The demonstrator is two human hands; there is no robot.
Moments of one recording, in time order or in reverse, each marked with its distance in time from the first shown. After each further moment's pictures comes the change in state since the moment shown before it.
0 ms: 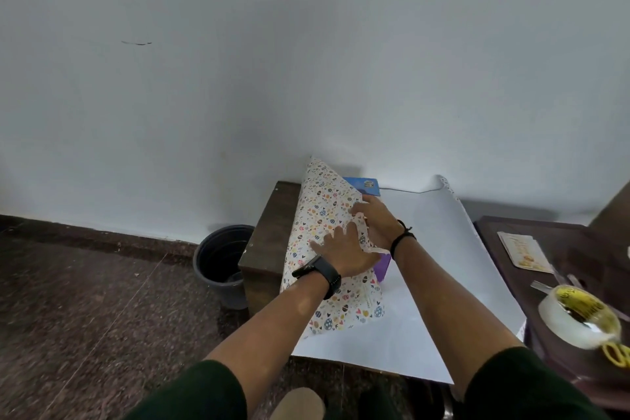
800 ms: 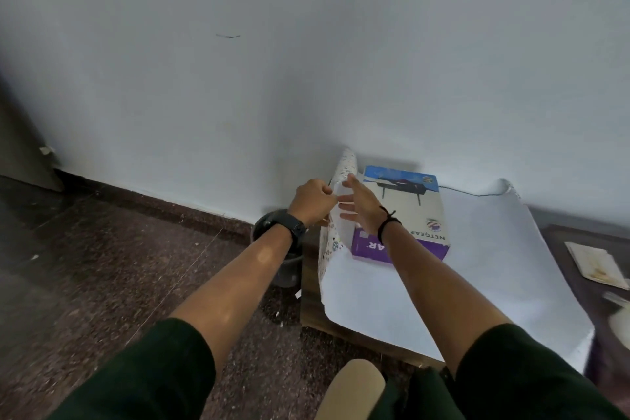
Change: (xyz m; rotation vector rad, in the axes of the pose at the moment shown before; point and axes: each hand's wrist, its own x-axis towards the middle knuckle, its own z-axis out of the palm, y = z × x) left_hand -0.048 -0.138 -0.107 -0.569 0.318 -0.034; right_hand -0.029 0.005 0.152 -0.172 -0.131 0.043
